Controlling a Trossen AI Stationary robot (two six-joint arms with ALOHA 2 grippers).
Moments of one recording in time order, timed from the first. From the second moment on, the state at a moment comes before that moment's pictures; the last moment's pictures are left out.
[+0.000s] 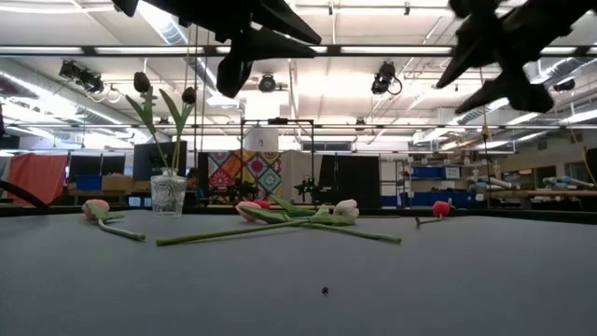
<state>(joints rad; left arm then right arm) -0.23 1.47 0.89 0.26 -0.33 -0.70 0.12 0.87 0.65 -0.51 0.28 1.30</state>
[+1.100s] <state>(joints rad) -0.12 1.47 0.89 -0.24 -0.27 -0.74 -0.73 1.62 0.83 -0.51 0.01 0.96</state>
